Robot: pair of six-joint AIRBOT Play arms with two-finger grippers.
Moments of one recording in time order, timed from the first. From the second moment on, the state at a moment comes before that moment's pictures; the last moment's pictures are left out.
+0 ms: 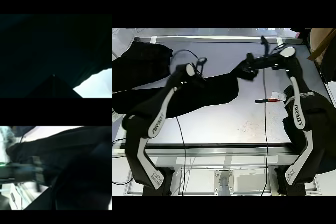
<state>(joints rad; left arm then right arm) -0.33 -1.92 1.75 1.22 -1.05 -1.48 0.10 -1.97 2.03 -0.53 1.28 1.39</state>
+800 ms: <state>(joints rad) 0.15 -1.53 1.75 1.27 -1.21 -1.44 0.65 -2.08 2.03 -0.73 0.72 1.18</state>
